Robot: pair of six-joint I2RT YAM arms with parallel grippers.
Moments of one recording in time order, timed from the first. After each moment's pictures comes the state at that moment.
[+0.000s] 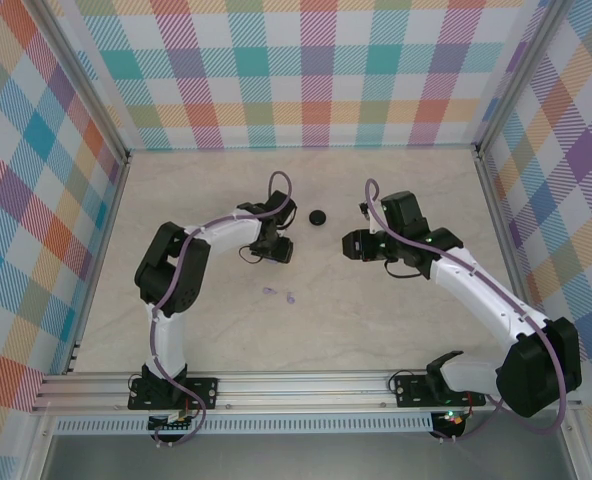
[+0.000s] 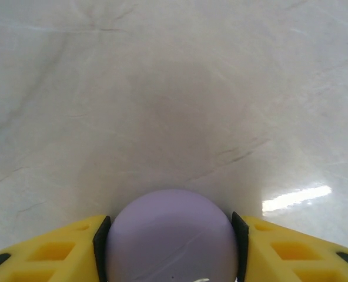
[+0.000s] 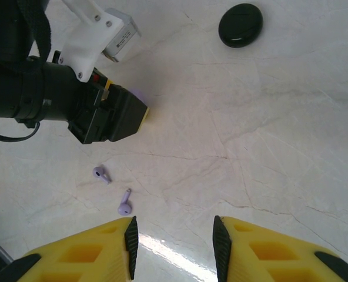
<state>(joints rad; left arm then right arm) -0.58 2.01 1.39 -0.68 -0.05 -0.26 0.47 1.25 0.98 -0.57 -0.30 0.34</state>
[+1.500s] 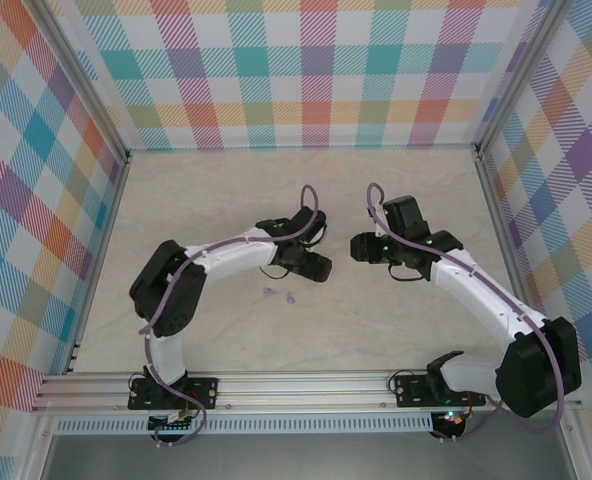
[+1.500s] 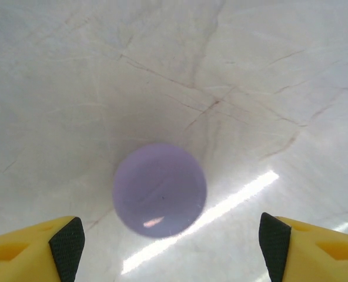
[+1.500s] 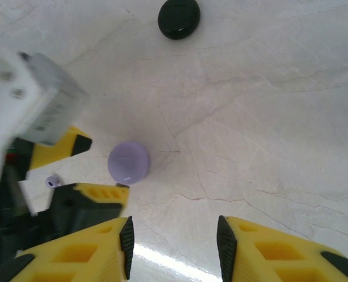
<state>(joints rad) -0.77 1.86 1.32 -0.60 0.05 -0.34 0.44 1.25 0.94 -0.58 -0.19 0.36</state>
